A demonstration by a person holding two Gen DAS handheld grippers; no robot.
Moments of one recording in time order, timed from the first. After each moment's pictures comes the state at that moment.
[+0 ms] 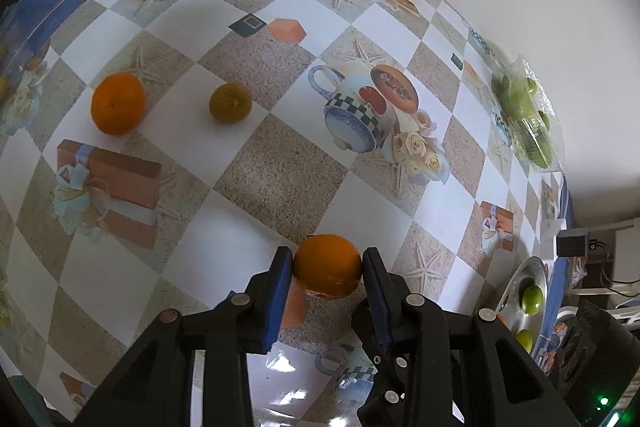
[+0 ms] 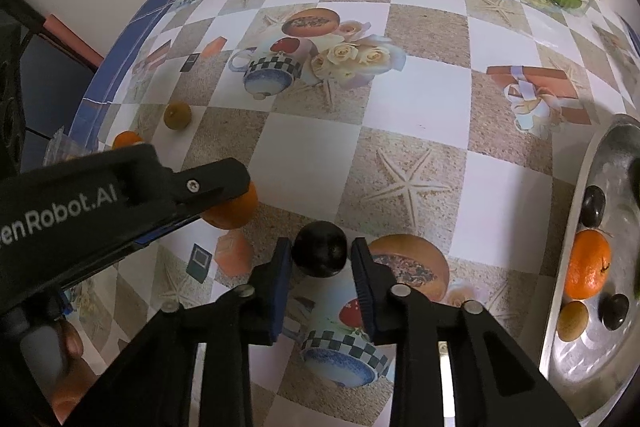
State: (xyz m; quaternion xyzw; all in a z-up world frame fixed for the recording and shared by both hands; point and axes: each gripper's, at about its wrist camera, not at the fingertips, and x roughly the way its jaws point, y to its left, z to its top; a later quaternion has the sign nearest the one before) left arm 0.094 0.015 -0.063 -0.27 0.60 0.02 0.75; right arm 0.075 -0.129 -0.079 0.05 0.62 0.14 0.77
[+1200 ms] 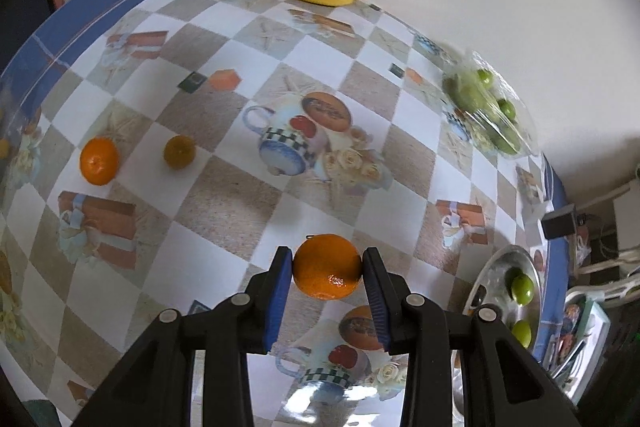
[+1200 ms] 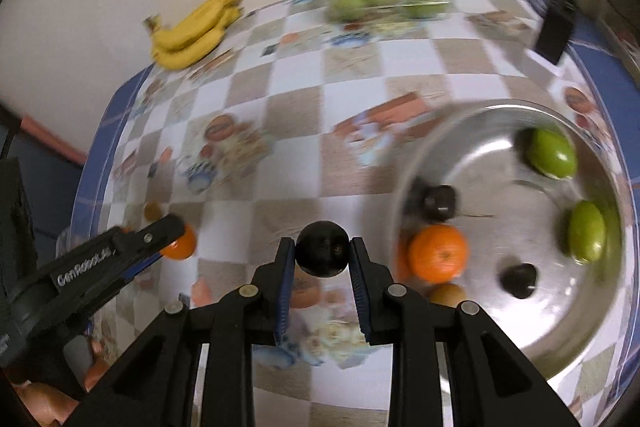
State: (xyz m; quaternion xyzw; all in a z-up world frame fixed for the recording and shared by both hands) left arm 0.096 -0.027 -0.022 -0.20 0.56 -0.01 0.80; right arm 0.058 -0.243 -0.016 0.16 0.56 0.02 0.81
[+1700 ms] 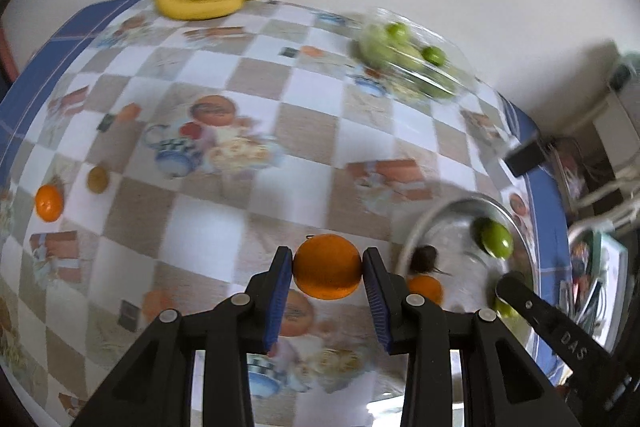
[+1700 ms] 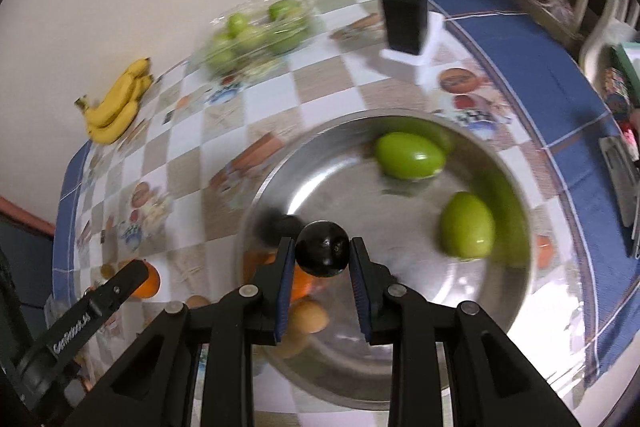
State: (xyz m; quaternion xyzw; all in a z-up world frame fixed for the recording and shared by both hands) left arm 0.083 -0.126 -0.005 -0.11 0.55 -0.09 0.83; right arm 0.037 -0.340 -0.007 0.20 0.53 -0.09 0.82
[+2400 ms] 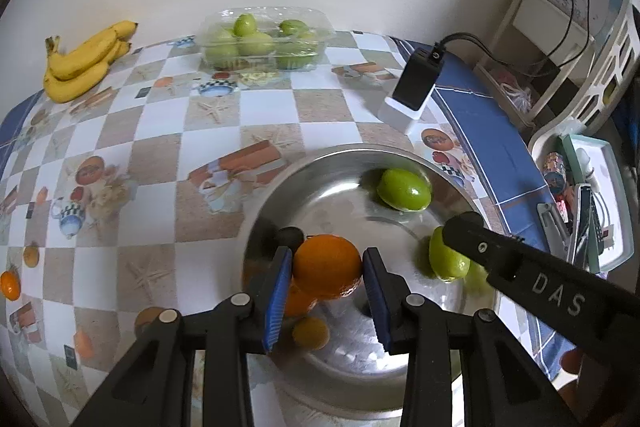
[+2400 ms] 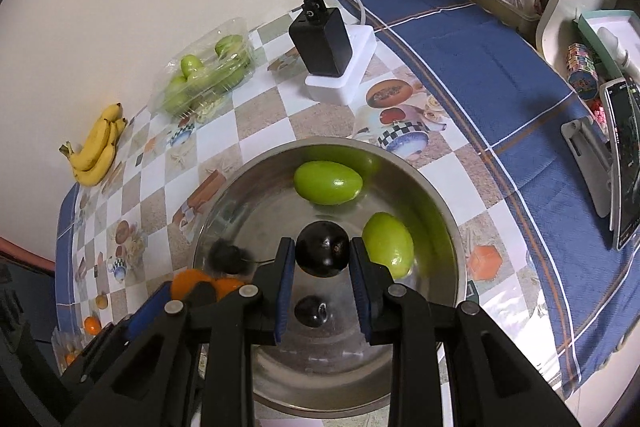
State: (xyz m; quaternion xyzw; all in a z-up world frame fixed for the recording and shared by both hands) left arm 0.056 -0.249 -0.004 0.01 0.51 -0.21 0.83; right arm 0.020 -0.394 -0.001 0.24 0.51 -0.12 0.82
